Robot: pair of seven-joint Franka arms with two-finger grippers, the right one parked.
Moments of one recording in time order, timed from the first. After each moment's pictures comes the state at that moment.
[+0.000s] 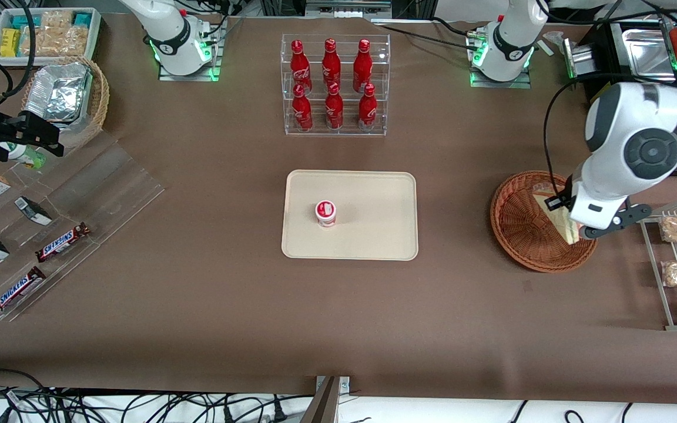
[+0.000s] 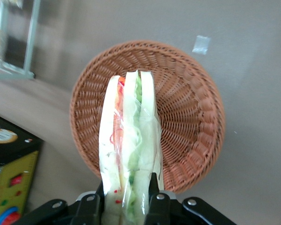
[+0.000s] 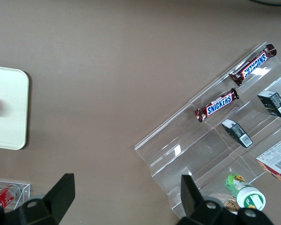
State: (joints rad) arm 0.01 0.22 -0.11 -1.79 0.22 1.82 -0.54
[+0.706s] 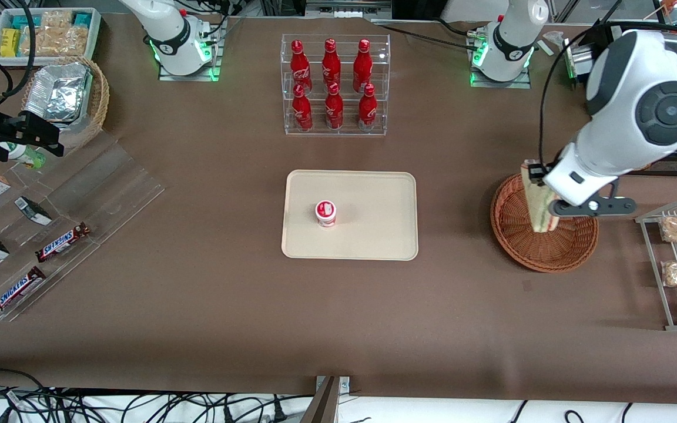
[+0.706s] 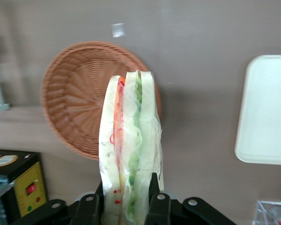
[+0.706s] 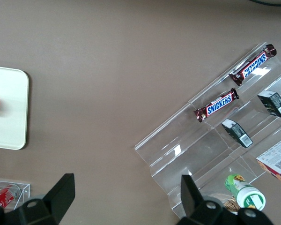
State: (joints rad) arm 0.01 0.22 -0.27 -1.59 0.13 1.59 -0.26
